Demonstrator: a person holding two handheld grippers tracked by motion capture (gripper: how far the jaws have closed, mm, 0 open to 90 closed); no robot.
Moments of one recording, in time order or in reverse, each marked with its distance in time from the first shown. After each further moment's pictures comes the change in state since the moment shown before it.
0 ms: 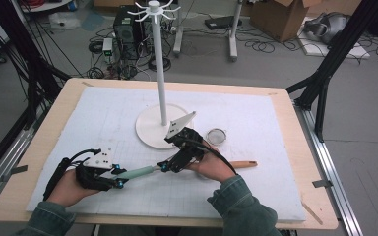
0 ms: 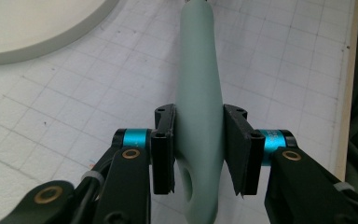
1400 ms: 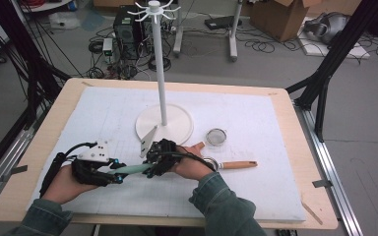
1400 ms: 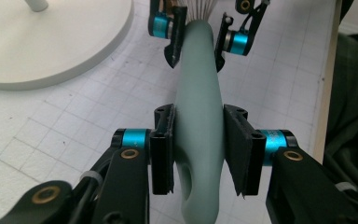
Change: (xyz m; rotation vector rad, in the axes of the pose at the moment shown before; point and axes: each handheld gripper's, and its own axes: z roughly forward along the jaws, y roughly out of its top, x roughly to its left) left arm 0.001 0.018 -0.022 -0.064 -0.006 -0.030; right arm 0.014 0.021 0.066 0.217 0.142 -0.276
